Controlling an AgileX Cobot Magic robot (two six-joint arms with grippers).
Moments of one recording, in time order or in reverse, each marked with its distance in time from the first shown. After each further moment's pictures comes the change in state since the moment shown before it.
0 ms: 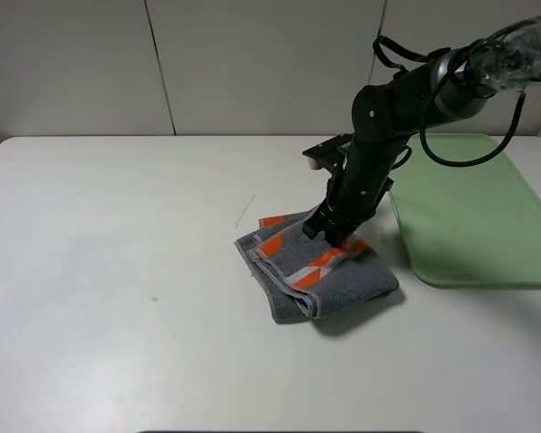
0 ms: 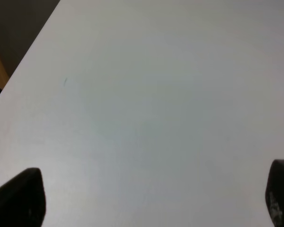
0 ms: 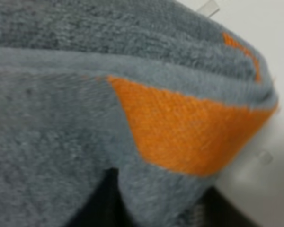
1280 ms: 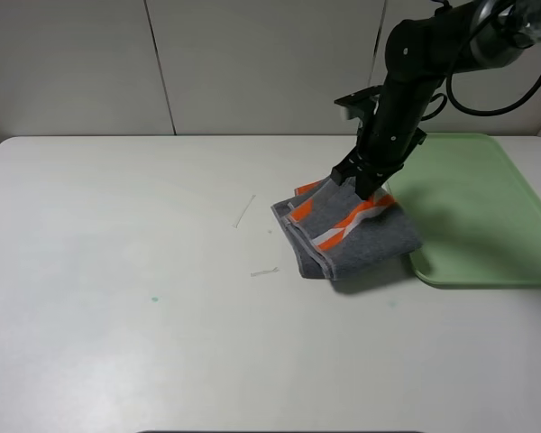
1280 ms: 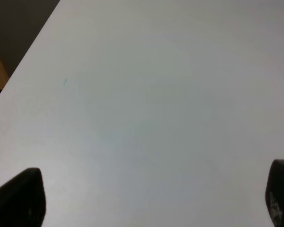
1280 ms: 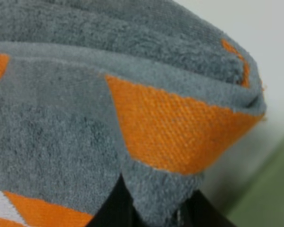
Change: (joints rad) left arm 0.000 0.000 0.000 0.000 0.000 0.000; right arm -0.138 -0.018 -0.210 -0.060 0.196 0.004
